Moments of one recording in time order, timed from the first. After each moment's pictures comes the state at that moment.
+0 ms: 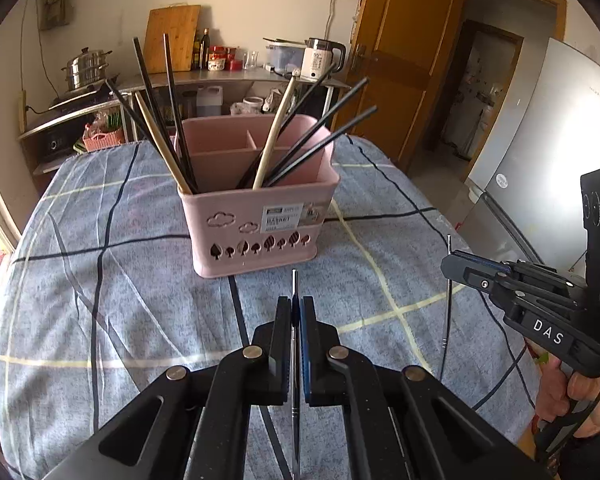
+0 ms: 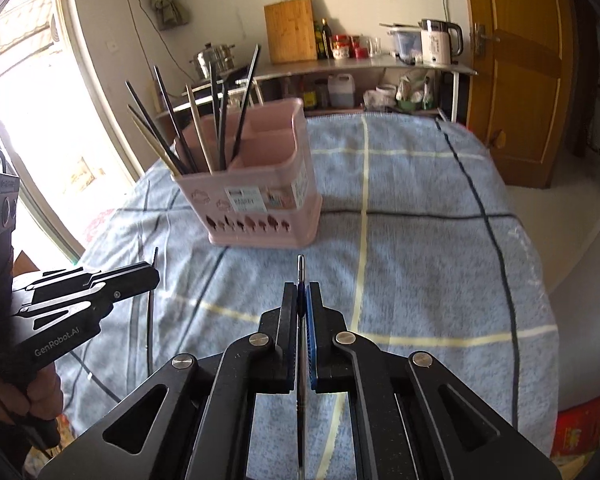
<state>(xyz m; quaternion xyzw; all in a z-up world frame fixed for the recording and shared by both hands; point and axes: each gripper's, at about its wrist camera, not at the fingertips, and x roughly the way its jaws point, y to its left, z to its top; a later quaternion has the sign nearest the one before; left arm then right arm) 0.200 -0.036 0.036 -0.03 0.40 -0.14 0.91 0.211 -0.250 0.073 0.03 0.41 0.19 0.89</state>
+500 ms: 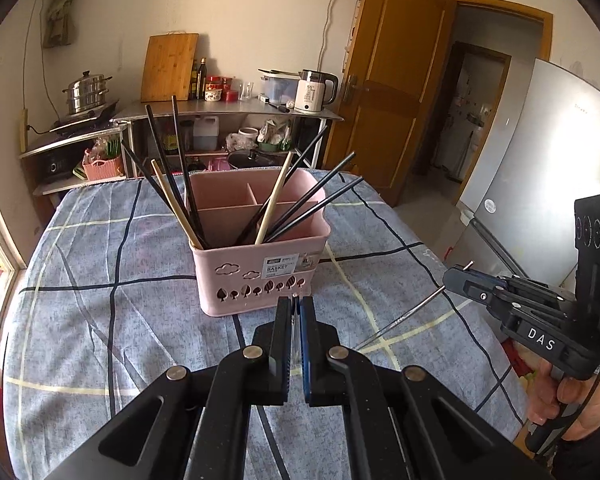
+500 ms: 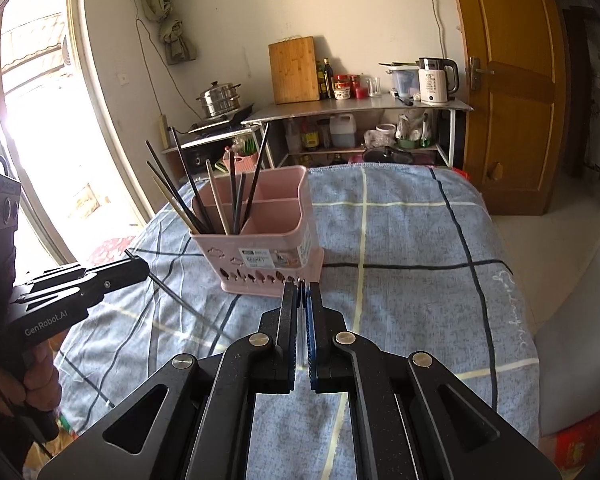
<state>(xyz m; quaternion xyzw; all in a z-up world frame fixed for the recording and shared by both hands) 0.196 -0.026 0.072 -0.04 0.36 -0.15 0.92 0.206 -0.257 0.100 0.04 0.36 0.20 0.91</state>
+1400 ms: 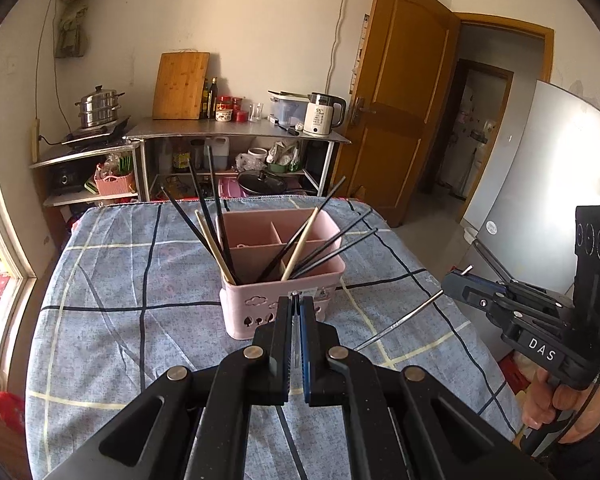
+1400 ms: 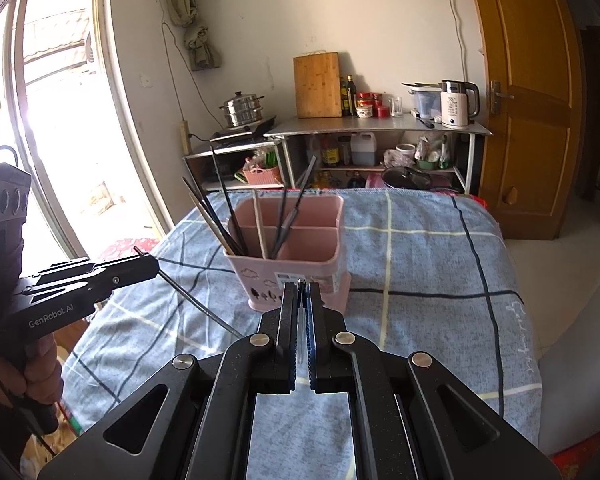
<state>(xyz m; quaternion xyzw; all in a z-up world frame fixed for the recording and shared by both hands) 0.189 0.006 0.114 -0.05 0.32 -0.14 0.93 0.201 -0.232 0.137 0.03 0.32 0.24 0.92</state>
